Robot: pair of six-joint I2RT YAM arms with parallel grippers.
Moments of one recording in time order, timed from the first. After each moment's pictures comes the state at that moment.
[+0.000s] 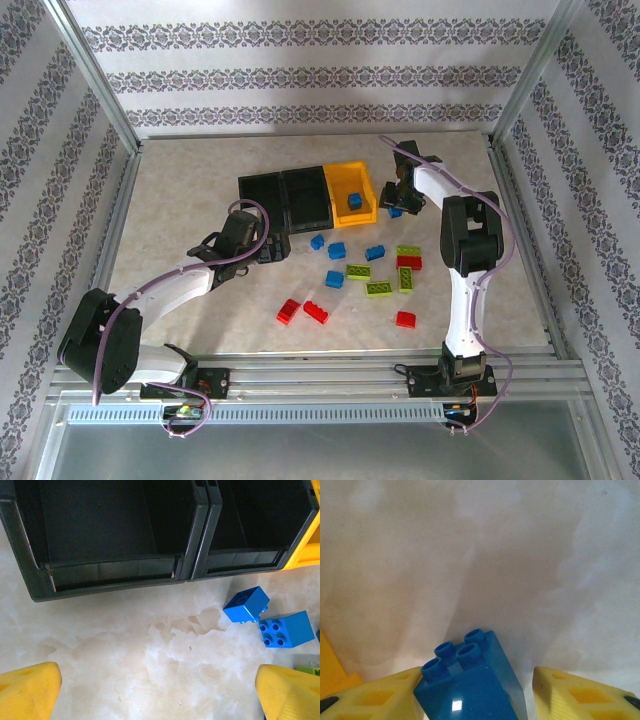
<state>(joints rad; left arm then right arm) -0.47 1.35 0.73 -0.20 -0.03 -0.58 0.14 2.18 1.68 -0.79 -0.04 0.38</state>
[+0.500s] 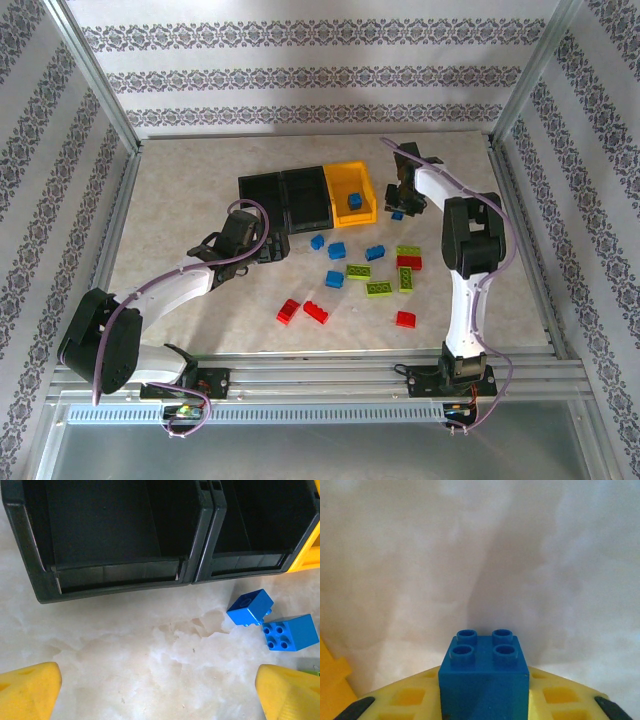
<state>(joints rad) -0.47 1.35 0.73 -0.20 -0.05 -0.58 0.14 2.14 1.63 -0.80 -0.01 0.39</state>
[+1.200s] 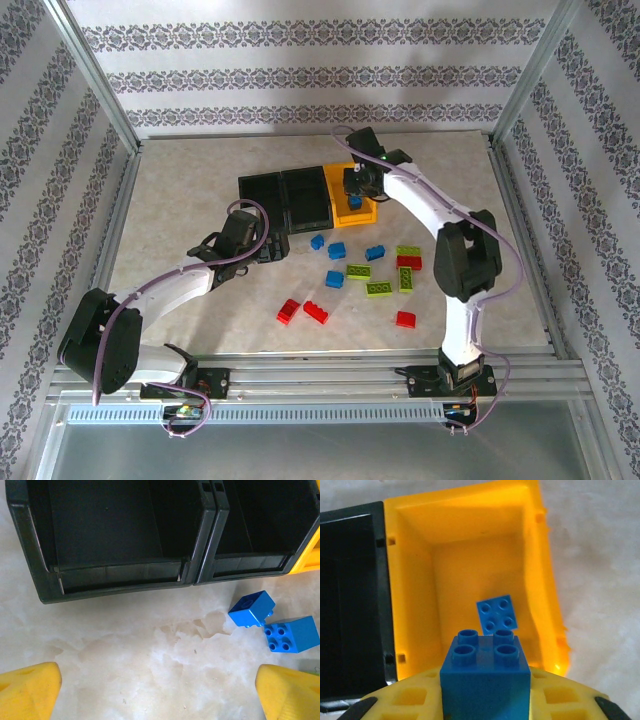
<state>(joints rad) -0.47 1.35 0.73 -0.20 -0.05 -0.58 0.42 2.01 1.74 -0.76 0.08 0.41</state>
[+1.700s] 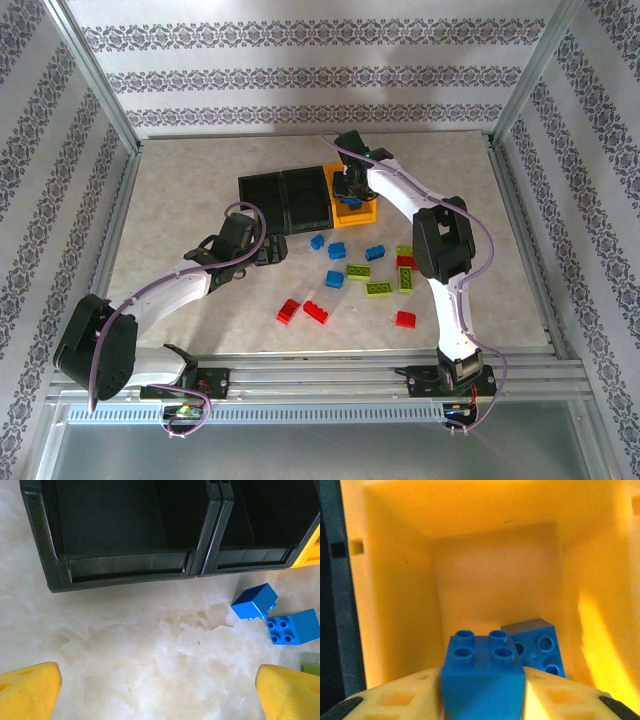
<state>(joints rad) -0.47 1.31 0.71 -0.22 -0.05 -0.58 0.42 2.21 1.90 -0.80 0.03 0.42</state>
